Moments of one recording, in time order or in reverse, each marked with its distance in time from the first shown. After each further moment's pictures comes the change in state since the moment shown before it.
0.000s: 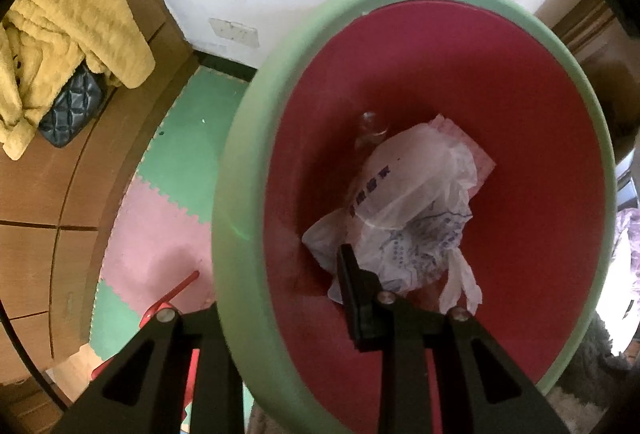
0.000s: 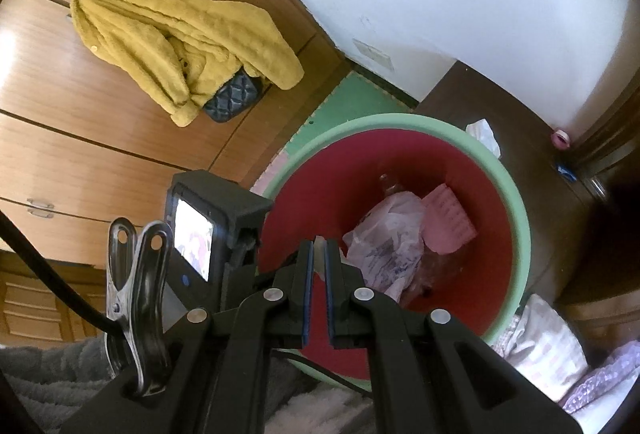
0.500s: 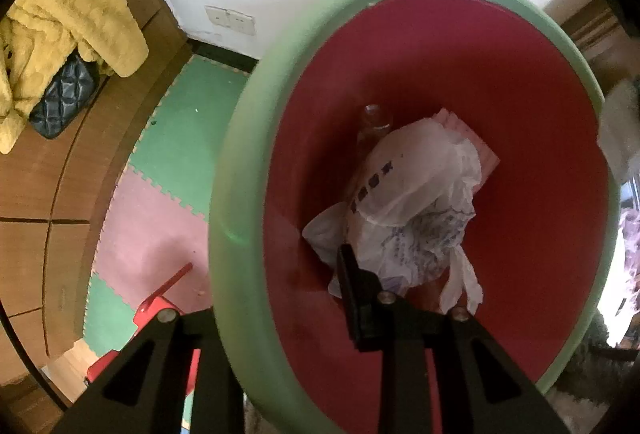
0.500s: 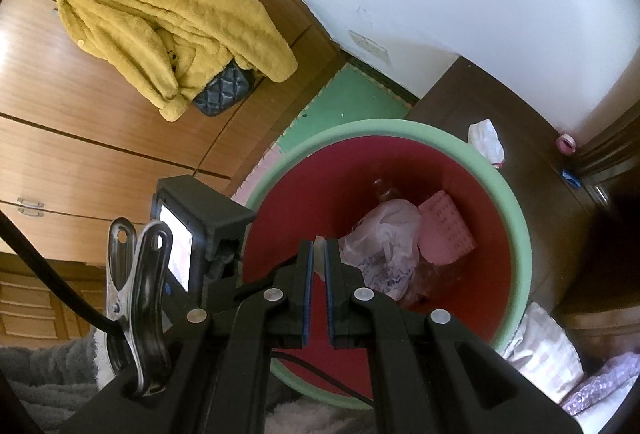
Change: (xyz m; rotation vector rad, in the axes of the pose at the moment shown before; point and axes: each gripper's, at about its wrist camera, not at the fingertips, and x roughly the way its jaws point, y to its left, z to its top) left arm 0.007 0.009 0.002 0.000 0.039 -0.031; right arm 0.025 -0.004 0.016 -0.010 0.033 -0.028
